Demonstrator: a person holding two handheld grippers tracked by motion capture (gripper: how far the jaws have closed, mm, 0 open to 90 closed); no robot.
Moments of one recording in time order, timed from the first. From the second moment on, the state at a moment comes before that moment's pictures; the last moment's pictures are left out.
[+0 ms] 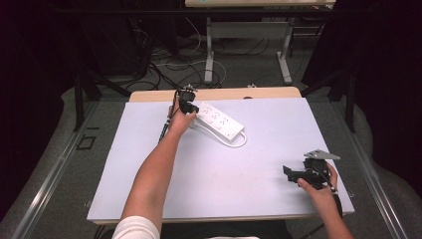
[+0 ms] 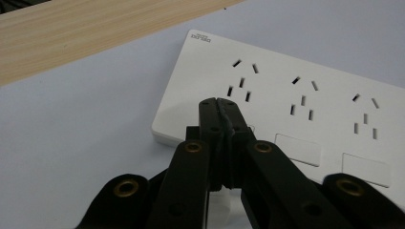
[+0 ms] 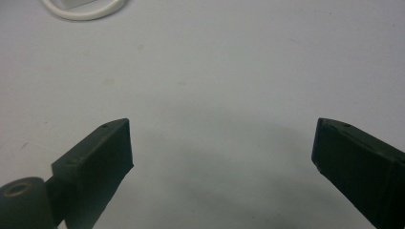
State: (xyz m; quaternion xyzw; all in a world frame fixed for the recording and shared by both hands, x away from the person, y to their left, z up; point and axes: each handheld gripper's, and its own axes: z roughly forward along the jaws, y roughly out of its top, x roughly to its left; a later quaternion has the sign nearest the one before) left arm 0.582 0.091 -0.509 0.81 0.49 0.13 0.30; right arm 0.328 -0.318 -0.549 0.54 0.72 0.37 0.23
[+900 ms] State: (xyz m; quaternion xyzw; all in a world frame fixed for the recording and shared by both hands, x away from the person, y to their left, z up) left arm 0.589 0.085 -0.522 0.81 0.49 0.14 0.30; right arm 0.327 -0.318 -0.549 0.54 0.72 0.37 0.23
